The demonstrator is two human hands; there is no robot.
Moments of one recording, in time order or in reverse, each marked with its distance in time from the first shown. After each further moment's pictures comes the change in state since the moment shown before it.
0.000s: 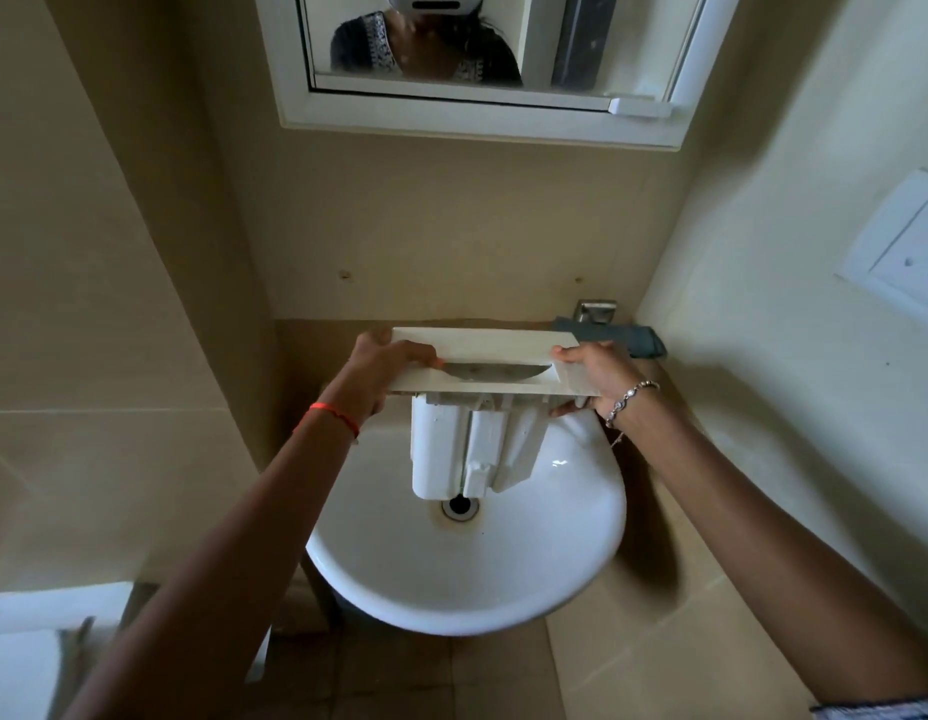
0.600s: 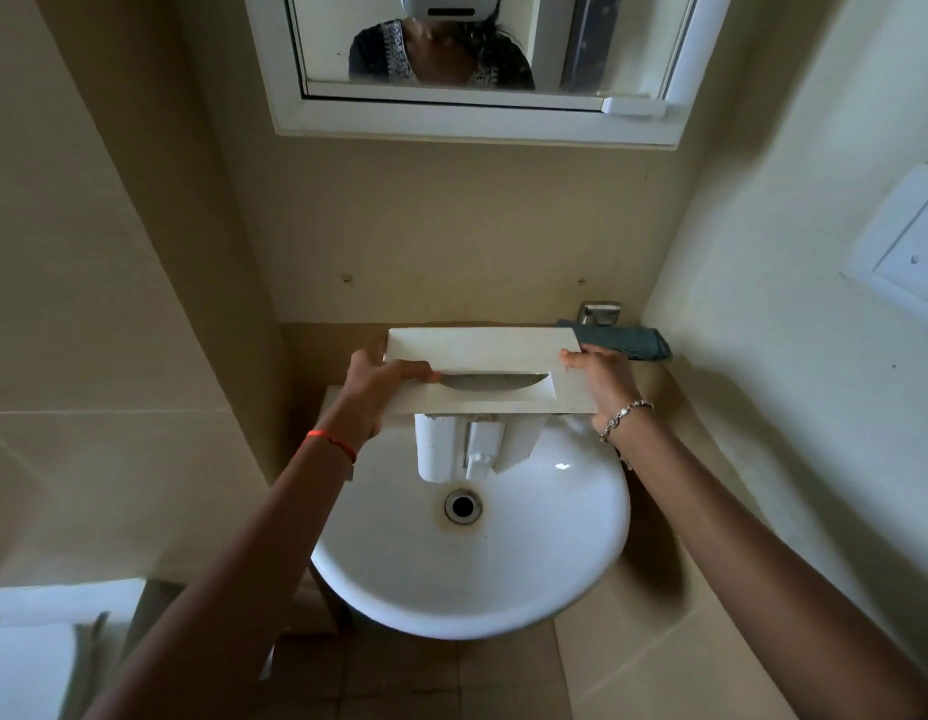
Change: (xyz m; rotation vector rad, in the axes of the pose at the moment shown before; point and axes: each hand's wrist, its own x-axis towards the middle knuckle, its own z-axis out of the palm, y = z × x) left_hand -0.015 -0.011 0.009 -0.051 0.042 0.054; right_hand 0.009 0.014 -0.002 0.055 0.128 -0.147
